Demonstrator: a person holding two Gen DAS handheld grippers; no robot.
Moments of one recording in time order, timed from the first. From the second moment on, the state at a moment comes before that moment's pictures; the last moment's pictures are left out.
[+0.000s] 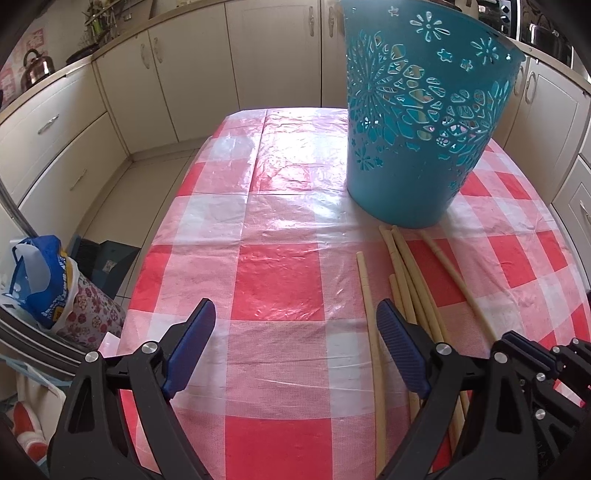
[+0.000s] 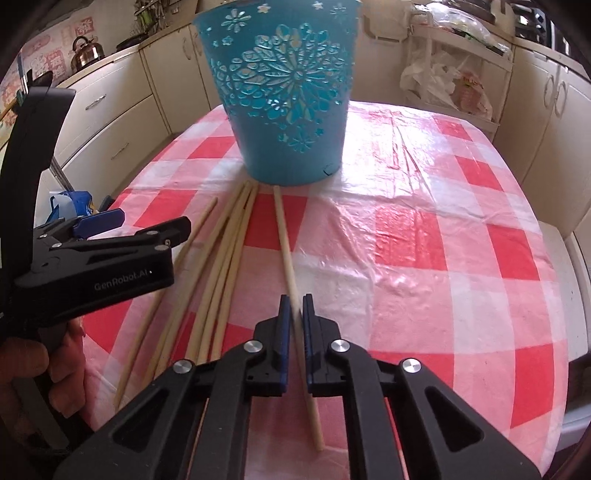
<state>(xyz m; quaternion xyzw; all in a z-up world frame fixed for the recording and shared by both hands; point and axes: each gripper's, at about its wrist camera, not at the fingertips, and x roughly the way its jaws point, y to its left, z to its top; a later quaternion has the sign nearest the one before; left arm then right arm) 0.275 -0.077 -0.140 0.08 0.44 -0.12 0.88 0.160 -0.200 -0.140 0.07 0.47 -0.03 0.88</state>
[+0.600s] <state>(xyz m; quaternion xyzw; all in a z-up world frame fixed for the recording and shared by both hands) 0.280 -0.082 -0.139 0.09 0.45 -0.16 0.87 0.167 -0.202 -0.139 0.03 0.50 -0.02 0.87</state>
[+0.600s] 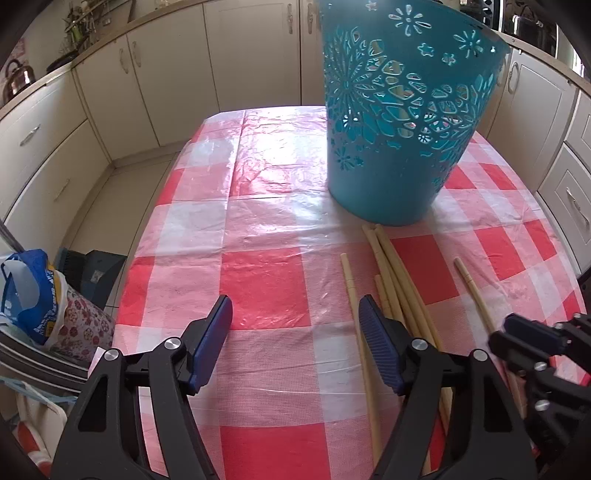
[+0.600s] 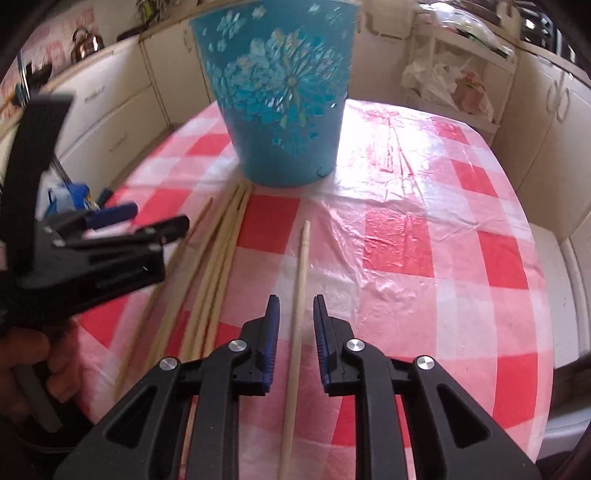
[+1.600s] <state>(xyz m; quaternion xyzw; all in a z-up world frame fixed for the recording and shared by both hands) 0.267 -0.103 -0.128 0.14 0.48 -0.22 0.84 0.161 -0.215 -0.142 0.04 0.49 0.00 0.87</state>
